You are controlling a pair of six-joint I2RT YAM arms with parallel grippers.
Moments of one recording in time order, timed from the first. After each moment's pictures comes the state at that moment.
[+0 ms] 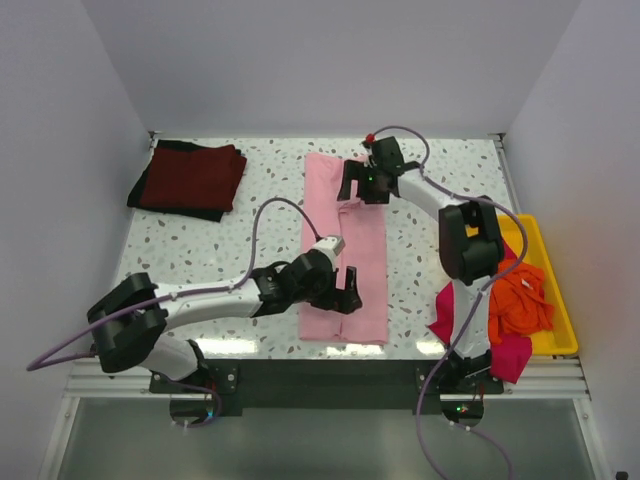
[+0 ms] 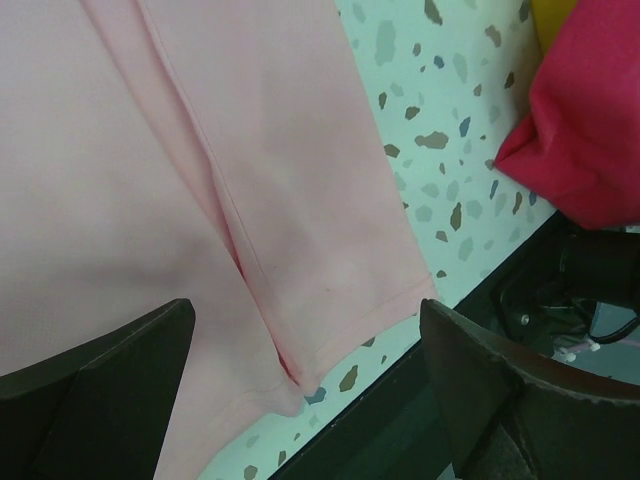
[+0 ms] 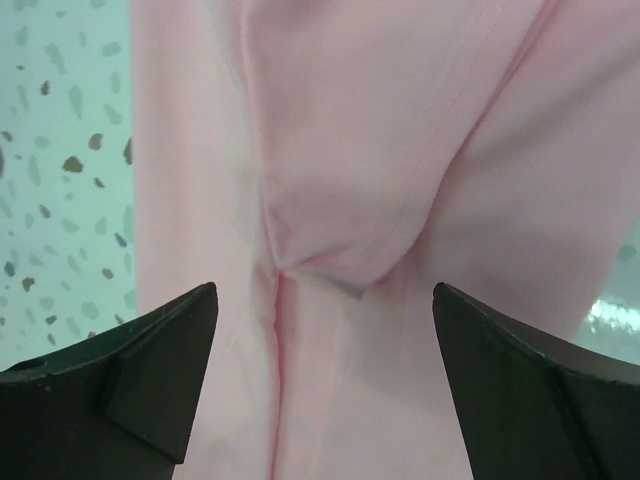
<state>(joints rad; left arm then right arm) -1.05 1.47 0.79 -0.05 -0.02 -0.76 0.35 2.15 1.65 -0.39 -0.20 0.39</state>
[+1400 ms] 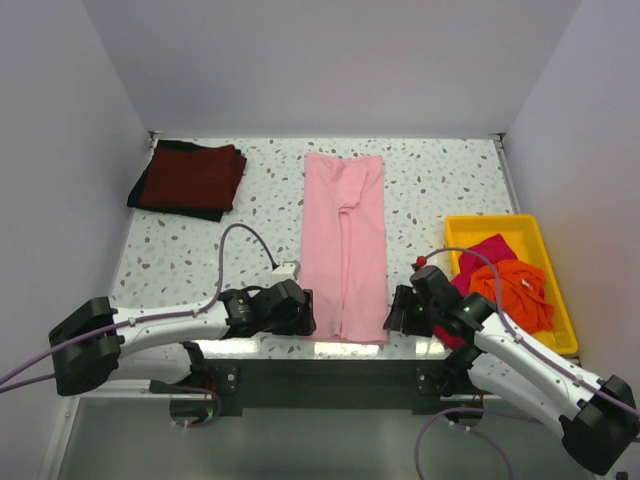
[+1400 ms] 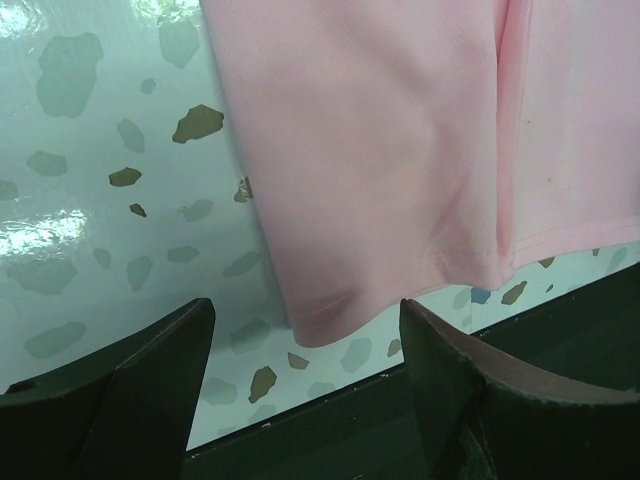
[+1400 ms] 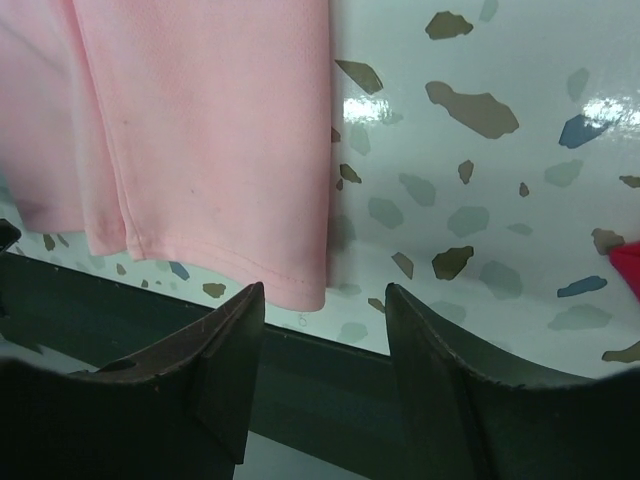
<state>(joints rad) -1.10 1.18 0.56 -0.36 -0.20 -0.99 0.65 0.77 0.44 -0.72 -0.07 0.83</state>
